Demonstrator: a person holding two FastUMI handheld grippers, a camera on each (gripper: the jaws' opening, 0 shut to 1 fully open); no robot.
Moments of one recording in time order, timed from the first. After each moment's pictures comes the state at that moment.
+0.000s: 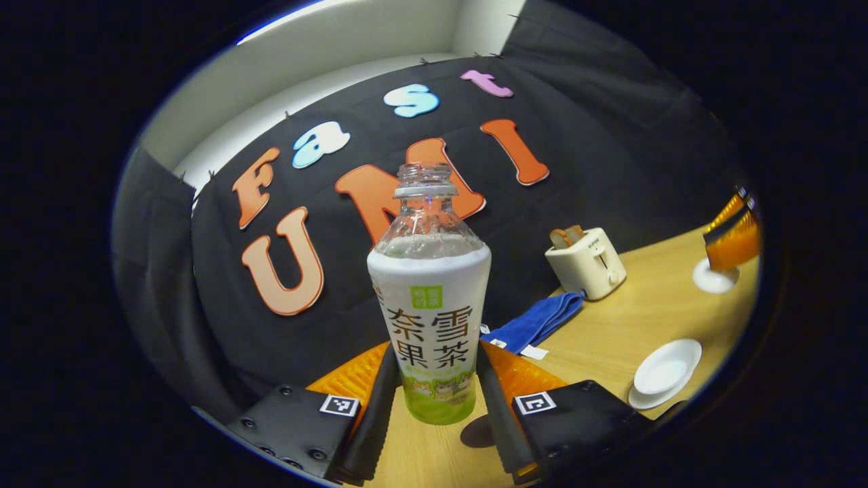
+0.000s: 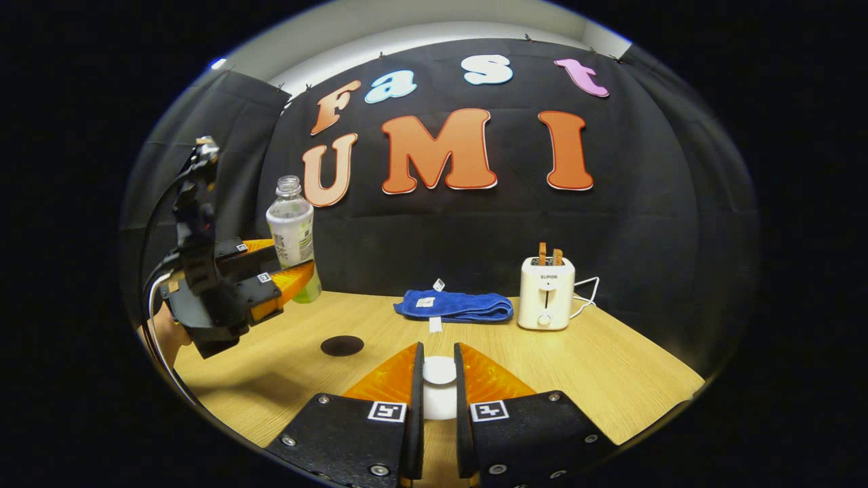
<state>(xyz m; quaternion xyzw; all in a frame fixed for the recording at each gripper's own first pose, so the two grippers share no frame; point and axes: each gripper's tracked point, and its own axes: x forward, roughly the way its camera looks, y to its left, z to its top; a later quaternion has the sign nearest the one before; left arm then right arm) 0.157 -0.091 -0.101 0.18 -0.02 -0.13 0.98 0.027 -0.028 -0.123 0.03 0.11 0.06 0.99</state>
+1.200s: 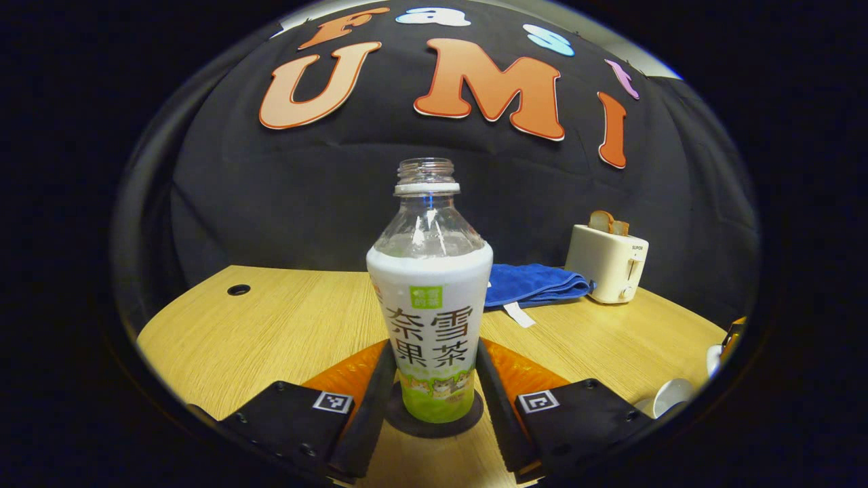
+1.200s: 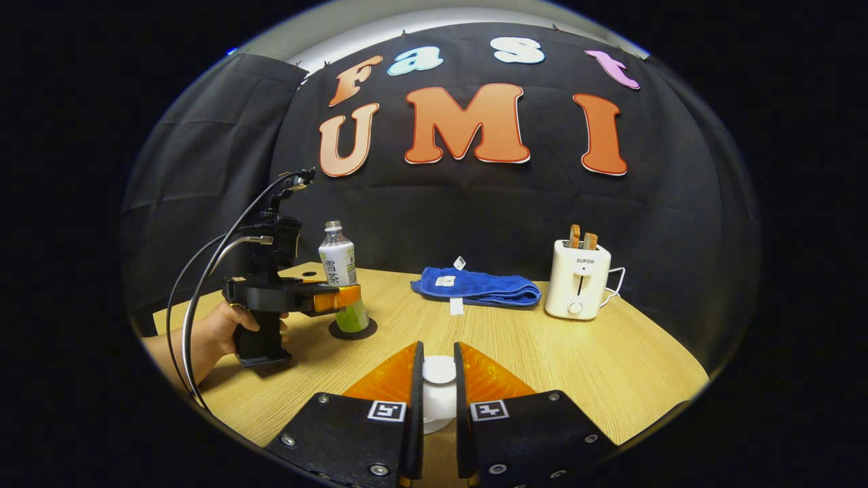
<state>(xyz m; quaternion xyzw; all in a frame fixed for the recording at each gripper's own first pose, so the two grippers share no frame) 0.216 -0.067 -0.266 -0.05 0.21 -0.12 0.97 0.050 0.007 -0.162 0.01 0.16 0.09 0.98</state>
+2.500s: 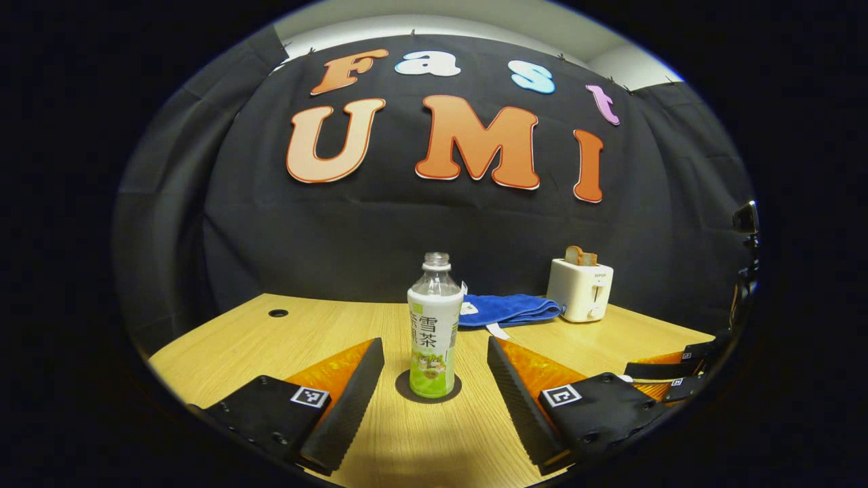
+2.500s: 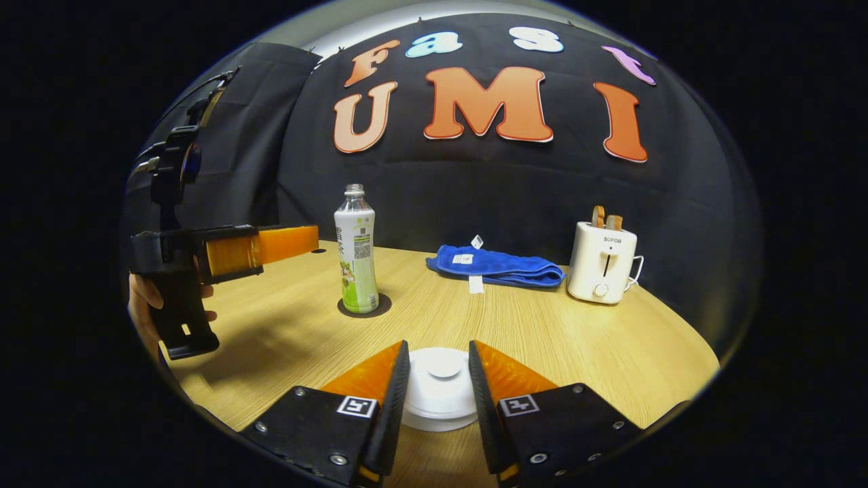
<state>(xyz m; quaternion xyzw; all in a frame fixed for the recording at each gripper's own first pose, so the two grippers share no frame) 0.107 -0.045 -0.170 -0.04 0.10 -0.09 0.99 0.049 0.035 -0.193 -0.01 0.17 0.11 0.98</state>
